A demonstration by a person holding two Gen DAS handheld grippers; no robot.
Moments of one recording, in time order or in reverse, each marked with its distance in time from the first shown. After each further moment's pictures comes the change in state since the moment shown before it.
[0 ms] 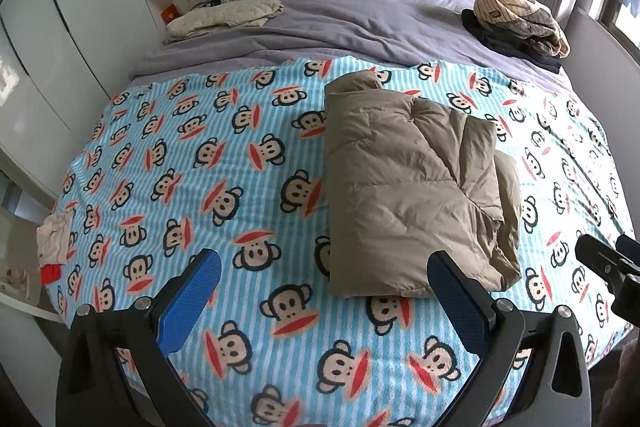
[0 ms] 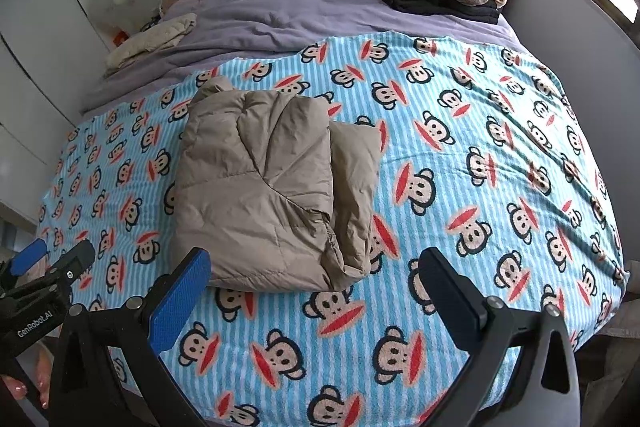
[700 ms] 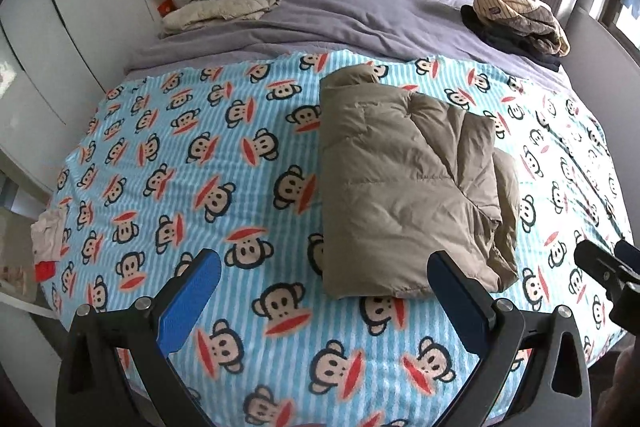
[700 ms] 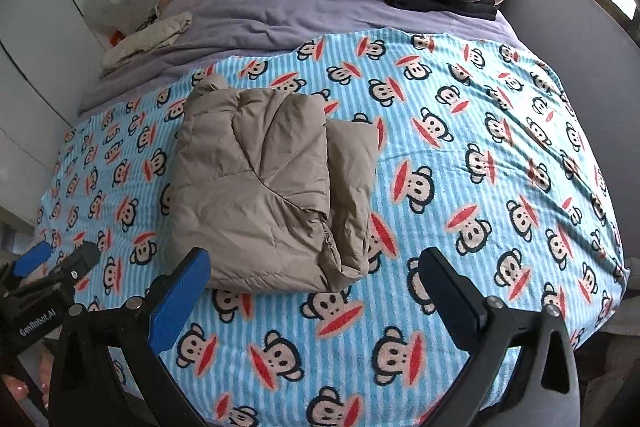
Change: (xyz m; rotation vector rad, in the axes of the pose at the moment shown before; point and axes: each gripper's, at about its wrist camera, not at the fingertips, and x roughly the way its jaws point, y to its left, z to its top) left arm 0.008 -0.004 0.002 -0.006 0.014 -0.009; right arm 0.005 -0.003 -0.001 0.009 0.001 -0.004
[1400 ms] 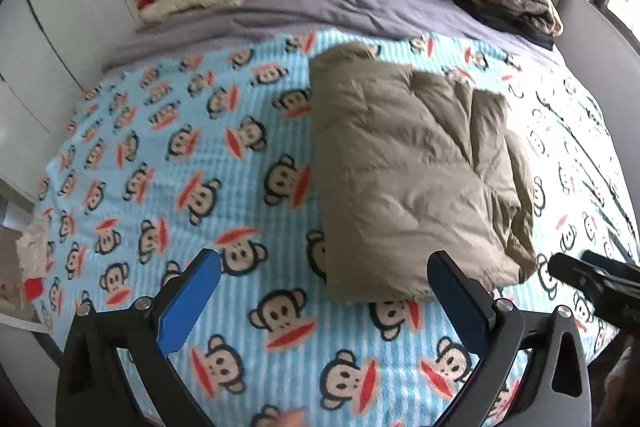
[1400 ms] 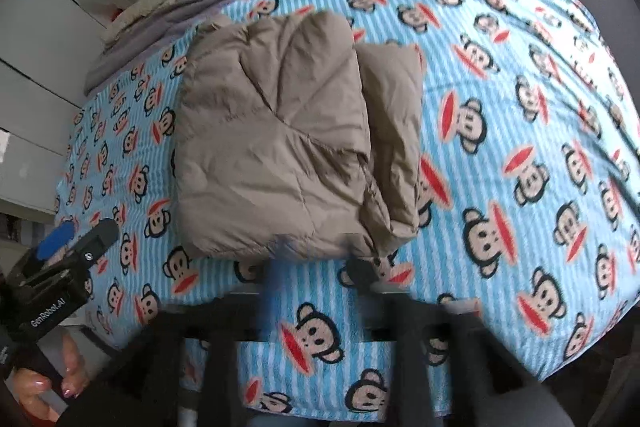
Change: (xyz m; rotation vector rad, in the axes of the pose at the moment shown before) left arm 0.044 0.010 0.002 0.049 0.036 -0.048; right arm 0.062 0.009 -0.015 0.063 0.179 0.106
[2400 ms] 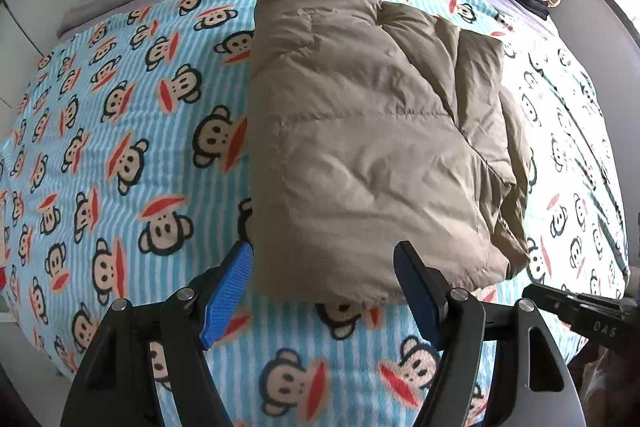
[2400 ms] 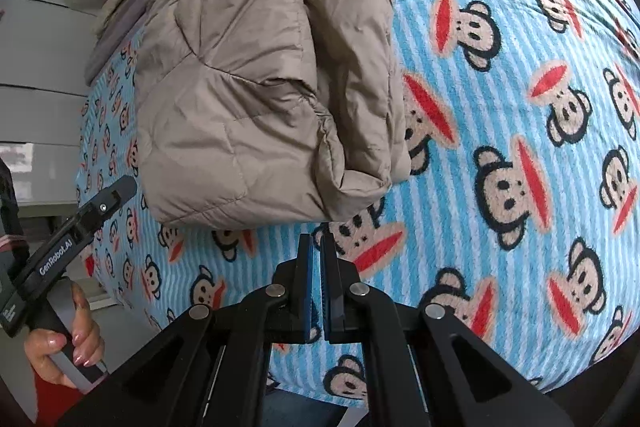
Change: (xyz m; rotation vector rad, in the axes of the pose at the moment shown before) left arm 0.075 -0.043 -0.005 0.002 0.193 -0.101; right arm 0.069 -0.074 -0.013 0.107 0.247 0.175
